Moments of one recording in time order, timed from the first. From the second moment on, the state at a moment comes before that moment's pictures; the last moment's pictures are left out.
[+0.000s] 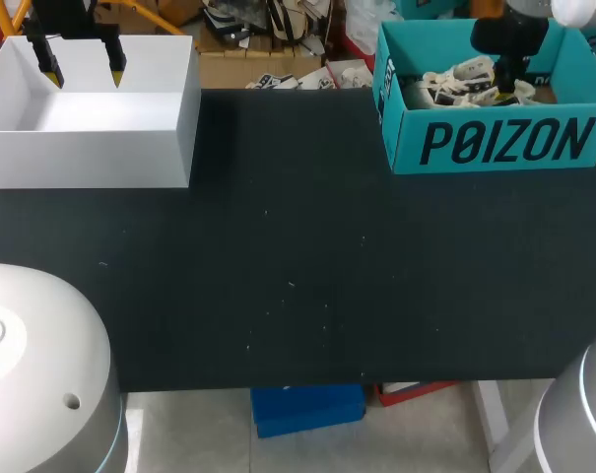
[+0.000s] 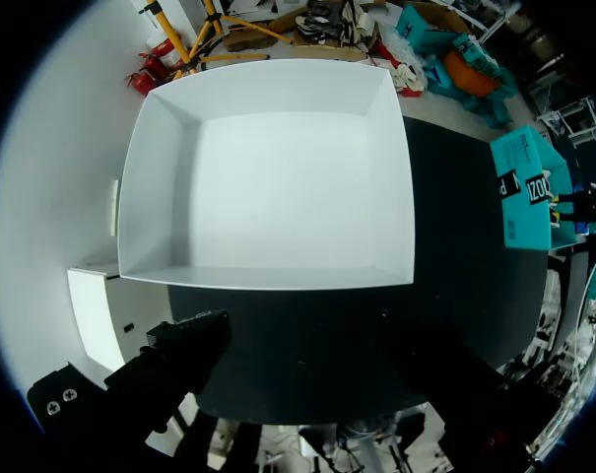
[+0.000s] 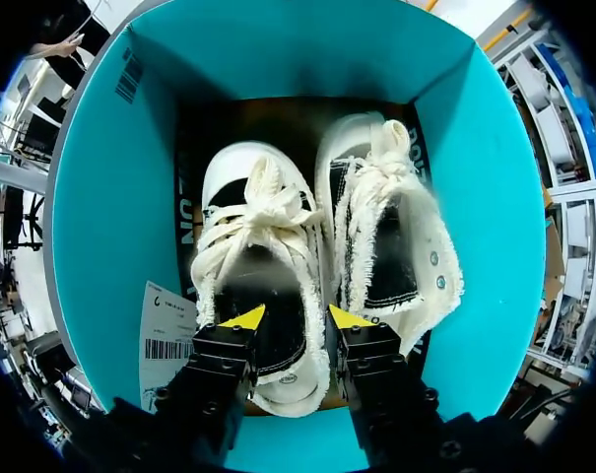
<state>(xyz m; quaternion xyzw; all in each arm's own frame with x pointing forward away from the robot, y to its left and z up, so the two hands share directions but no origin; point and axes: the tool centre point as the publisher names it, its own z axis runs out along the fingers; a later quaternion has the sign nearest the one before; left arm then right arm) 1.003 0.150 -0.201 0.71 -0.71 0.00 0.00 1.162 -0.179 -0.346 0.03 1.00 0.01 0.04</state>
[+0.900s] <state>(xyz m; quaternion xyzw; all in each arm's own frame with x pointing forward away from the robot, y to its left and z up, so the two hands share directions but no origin) 1.003 0.150 -0.201 0.71 -0.71 0.00 0.00 1.167 -0.180 -0.379 0.03 1.00 0.03 0.02</state>
